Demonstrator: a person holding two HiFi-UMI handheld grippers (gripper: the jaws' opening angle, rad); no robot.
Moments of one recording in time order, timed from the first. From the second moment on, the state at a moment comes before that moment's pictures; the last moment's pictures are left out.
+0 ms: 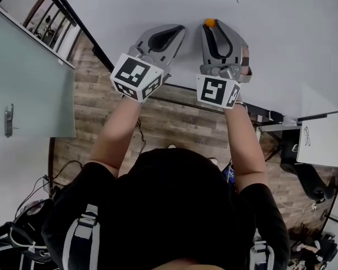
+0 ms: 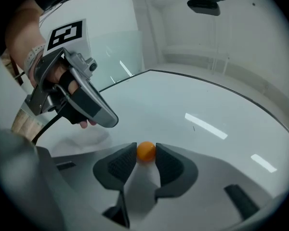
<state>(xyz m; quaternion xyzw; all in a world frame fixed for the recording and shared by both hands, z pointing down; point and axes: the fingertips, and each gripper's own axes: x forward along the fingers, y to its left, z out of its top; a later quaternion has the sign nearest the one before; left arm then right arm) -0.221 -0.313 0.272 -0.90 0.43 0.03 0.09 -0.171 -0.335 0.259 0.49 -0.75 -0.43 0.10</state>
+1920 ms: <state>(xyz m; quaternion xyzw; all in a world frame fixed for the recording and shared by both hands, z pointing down) -0.069 -0.117 0.280 -0.88 0.46 0.03 0.12 0.001 -0.131 0.282 0.28 -0.95 -0.12 -0.05</state>
